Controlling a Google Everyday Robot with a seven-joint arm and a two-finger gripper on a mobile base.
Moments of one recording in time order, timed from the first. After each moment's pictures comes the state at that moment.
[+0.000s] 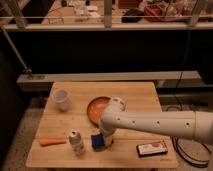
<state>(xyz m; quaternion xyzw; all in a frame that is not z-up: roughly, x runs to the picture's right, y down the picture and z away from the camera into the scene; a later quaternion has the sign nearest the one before) 0.005 0.237 0.786 -0.28 -0.14 -0.14 0.94</state>
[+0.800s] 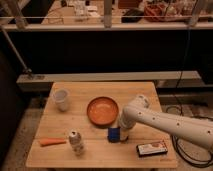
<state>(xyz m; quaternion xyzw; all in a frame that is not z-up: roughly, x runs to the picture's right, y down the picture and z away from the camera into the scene) 0.103 0.232 0.814 -0.29 -0.12 -0.03 0.95</state>
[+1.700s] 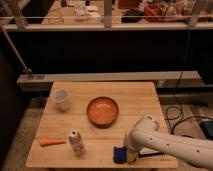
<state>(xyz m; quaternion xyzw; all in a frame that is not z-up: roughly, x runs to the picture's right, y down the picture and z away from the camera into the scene) 0.113 0.321 0.750 -0.31 -0.11 -0.05 0.94</state>
